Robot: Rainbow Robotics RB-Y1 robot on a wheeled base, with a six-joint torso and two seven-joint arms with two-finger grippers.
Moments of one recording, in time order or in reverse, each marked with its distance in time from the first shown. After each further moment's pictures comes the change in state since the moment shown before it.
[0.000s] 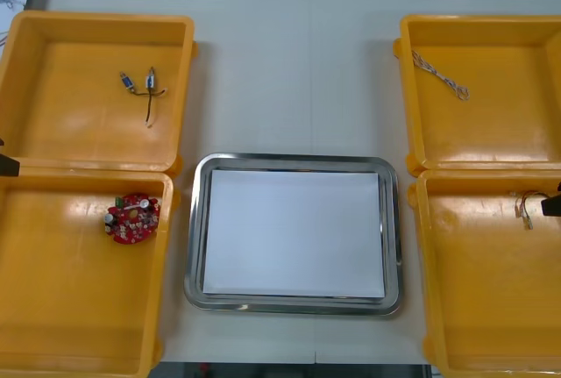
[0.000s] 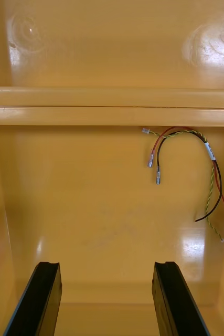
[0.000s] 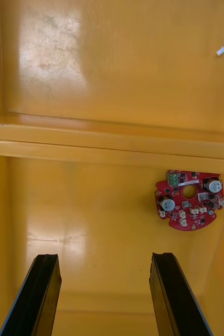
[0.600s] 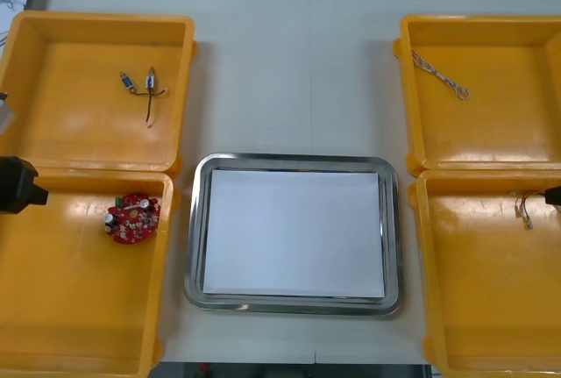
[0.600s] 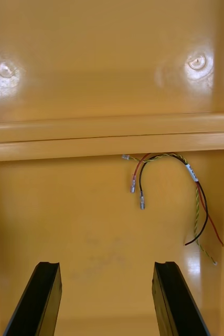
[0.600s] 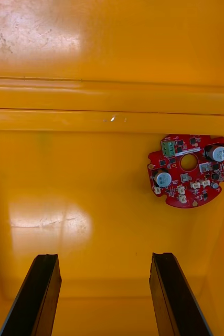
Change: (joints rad) right arm 0.065 0.000 0.001 0.035 0.069 -0.169 0.000; left arm 0.049 0.000 -0.124 -0.001 -0.010 -0.042 0.001
